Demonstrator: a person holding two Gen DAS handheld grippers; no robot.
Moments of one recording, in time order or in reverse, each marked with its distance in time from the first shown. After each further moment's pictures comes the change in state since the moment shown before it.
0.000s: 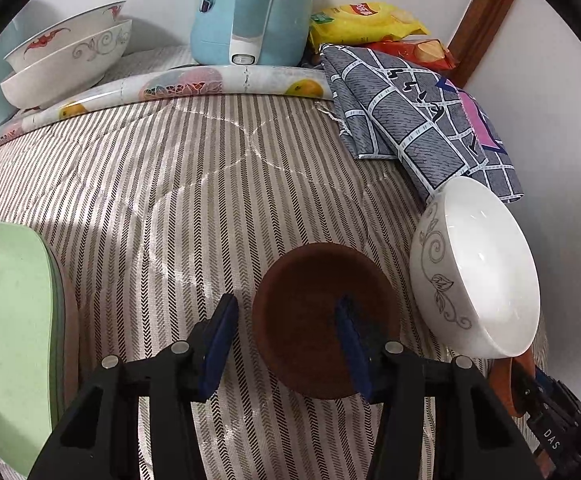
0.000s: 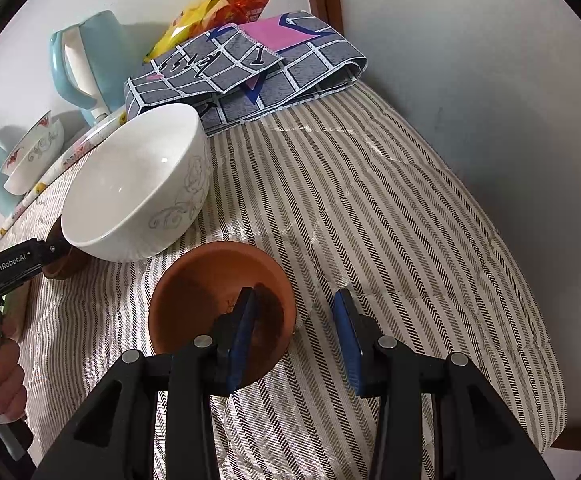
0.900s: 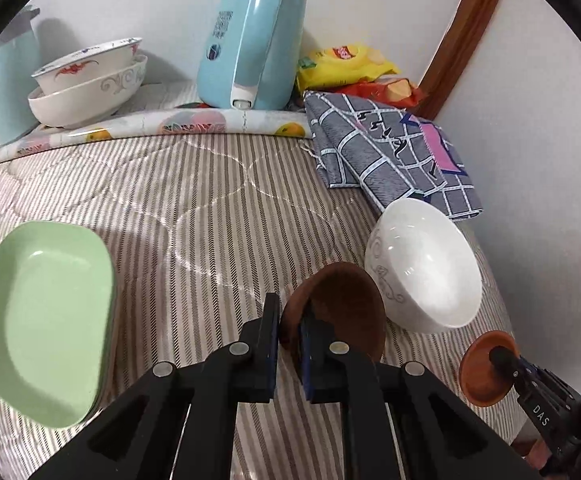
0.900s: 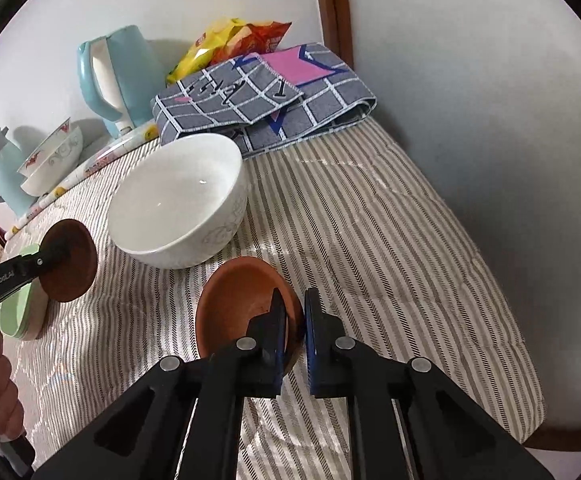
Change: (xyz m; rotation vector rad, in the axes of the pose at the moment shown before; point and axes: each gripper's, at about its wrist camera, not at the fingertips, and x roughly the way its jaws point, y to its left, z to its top) left arm -0.063 0.004 -0.017 -0.011 -0.099 -0.055; right arm -0.043 0.014 -0.001 -0.035 -0.071 0.002
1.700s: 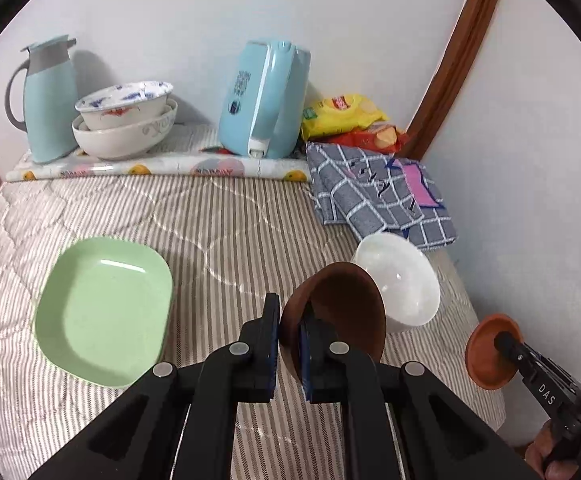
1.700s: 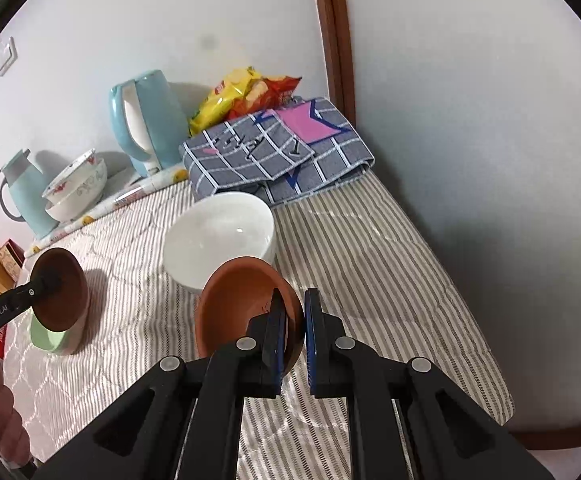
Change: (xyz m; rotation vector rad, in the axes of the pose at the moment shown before) left arm -0.080 0.003 -0.002 -0.020 -0.116 0.012; right arm -0.065 0.015 0.014 -0.002 -0.106 0.012
